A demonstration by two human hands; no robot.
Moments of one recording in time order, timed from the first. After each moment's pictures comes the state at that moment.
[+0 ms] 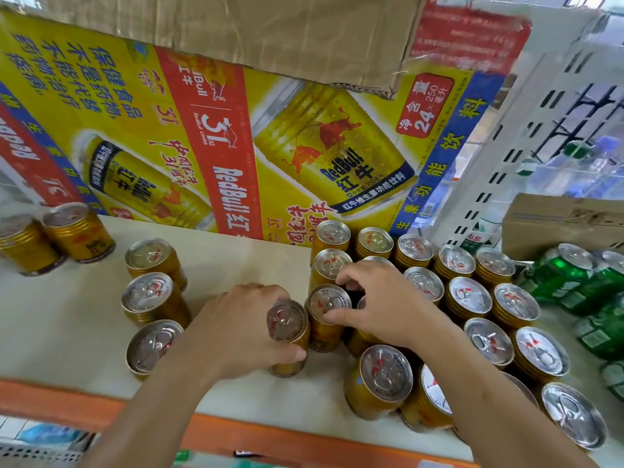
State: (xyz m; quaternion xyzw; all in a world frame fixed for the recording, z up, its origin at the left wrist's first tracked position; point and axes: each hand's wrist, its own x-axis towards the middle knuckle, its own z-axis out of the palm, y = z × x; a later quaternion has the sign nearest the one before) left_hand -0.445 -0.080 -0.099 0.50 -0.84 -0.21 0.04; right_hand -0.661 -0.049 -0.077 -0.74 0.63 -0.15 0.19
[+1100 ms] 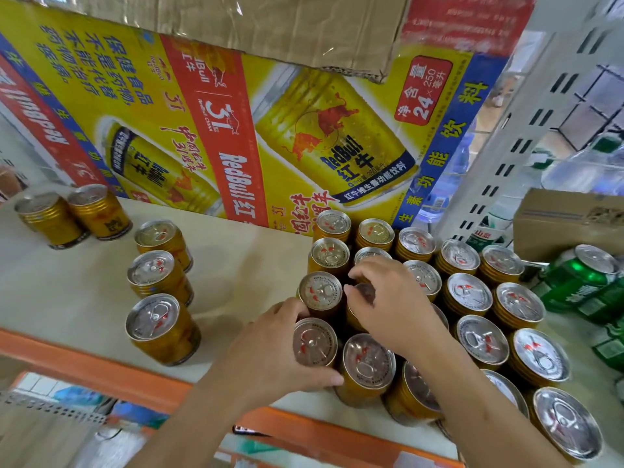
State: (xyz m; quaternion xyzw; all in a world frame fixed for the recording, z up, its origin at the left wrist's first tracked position) left_hand -0.487 -0.022 -0.111 0.54 -0.78 -0.30 0.06; right_hand -0.684 -0.038 -0.113 -0.72 0.63 -0.24 0.12
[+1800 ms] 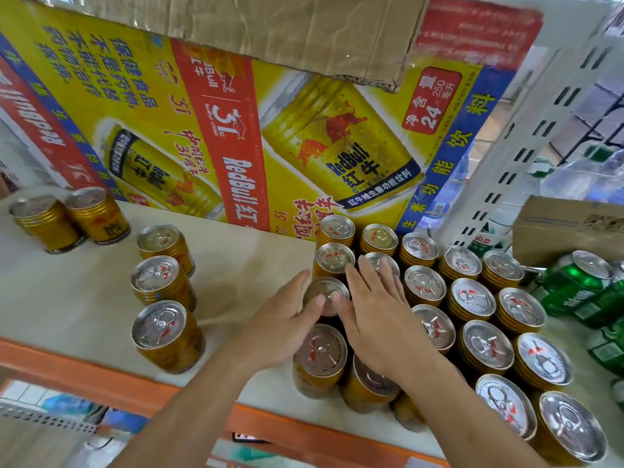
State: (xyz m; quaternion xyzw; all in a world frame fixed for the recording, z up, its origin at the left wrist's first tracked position) left_hand -0.492 -0.055 -0.114 0.50 -0.70 -0.47 0.18; right_hand -0.651 -0.027 -0.109 -0.72 0.68 -0.06 0.12
